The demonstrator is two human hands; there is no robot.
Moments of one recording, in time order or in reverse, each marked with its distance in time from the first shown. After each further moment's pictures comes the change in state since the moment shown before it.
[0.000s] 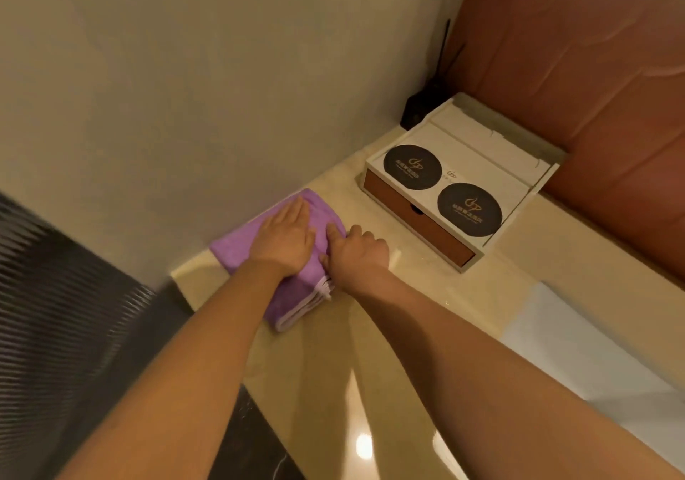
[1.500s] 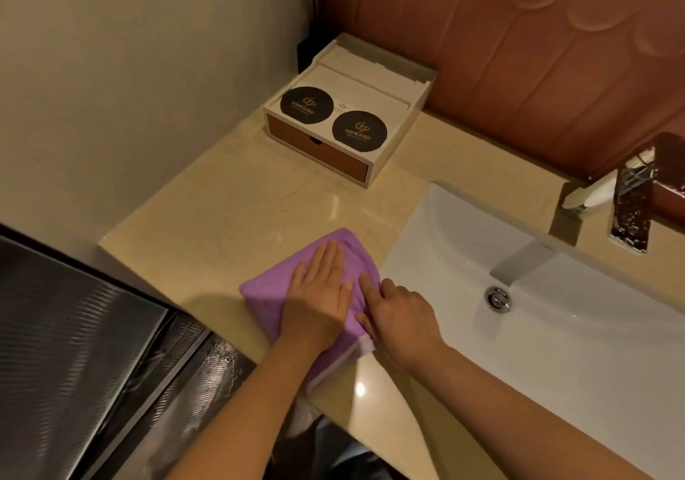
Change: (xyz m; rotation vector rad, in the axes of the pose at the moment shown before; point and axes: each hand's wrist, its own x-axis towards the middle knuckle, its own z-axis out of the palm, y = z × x) left_hand -0.170 0.141 0.089 -0.016 0.121 0.334; right_hand -0.235 0.092 0.090 -0.046 0.213 0.082
